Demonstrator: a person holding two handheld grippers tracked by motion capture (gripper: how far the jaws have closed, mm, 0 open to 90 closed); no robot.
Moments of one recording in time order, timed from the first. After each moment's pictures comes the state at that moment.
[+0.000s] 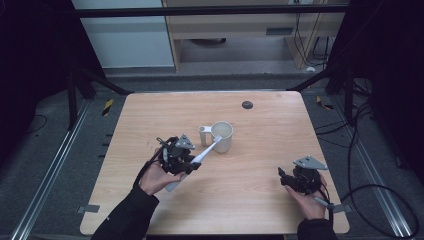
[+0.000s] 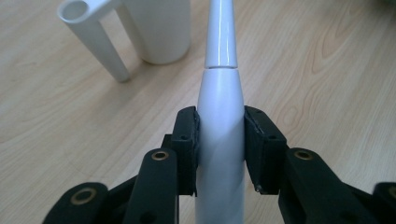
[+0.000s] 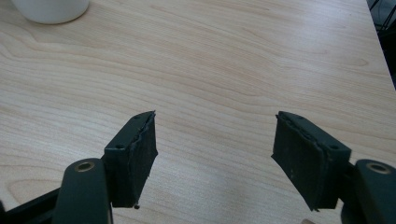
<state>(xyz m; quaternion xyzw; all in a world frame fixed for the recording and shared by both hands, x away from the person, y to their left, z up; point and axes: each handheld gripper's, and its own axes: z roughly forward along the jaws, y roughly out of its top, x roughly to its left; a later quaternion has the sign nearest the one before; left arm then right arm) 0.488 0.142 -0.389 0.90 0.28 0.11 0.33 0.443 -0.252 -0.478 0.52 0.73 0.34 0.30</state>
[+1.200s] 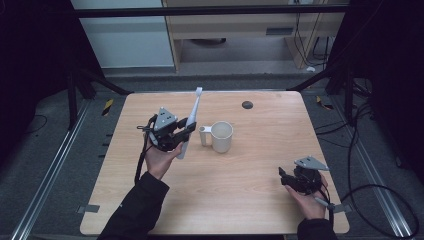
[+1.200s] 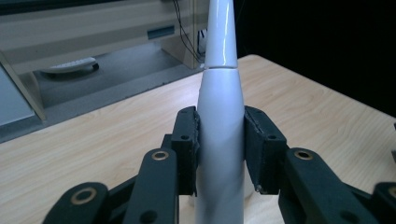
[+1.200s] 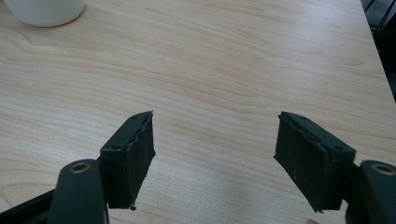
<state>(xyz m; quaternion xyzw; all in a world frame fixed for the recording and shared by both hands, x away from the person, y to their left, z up) 0.512 0.152 -0.351 0.74 0.36 0.25 0.51 0.443 -0.254 -0.479 0.53 0.72 0.34 0.30</state>
